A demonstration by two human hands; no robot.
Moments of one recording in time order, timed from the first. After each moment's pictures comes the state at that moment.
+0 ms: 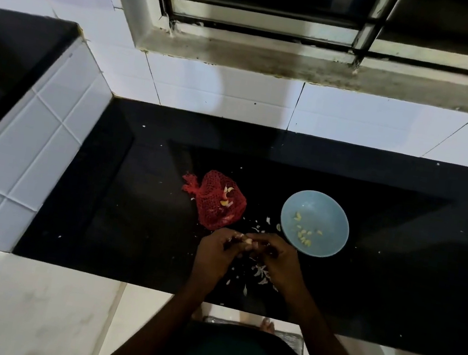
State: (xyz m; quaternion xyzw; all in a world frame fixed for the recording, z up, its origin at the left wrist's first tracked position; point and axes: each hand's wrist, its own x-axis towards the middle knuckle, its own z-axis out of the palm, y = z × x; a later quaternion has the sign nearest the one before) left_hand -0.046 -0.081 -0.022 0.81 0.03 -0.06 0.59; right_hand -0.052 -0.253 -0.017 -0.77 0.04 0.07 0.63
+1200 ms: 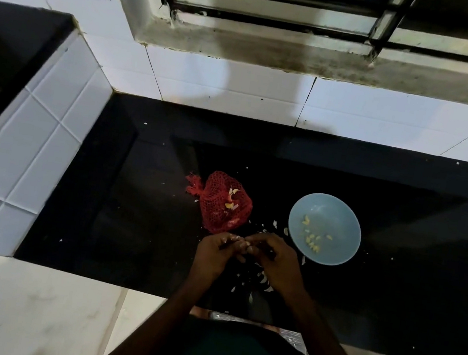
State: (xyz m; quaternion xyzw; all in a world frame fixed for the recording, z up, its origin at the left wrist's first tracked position) left_hand -0.029 -0.067 -0.035 0.71 0.11 -0.15 0.68; right_hand -0.031 -0.237 -0.024 -0.82 0.01 0.07 0.57
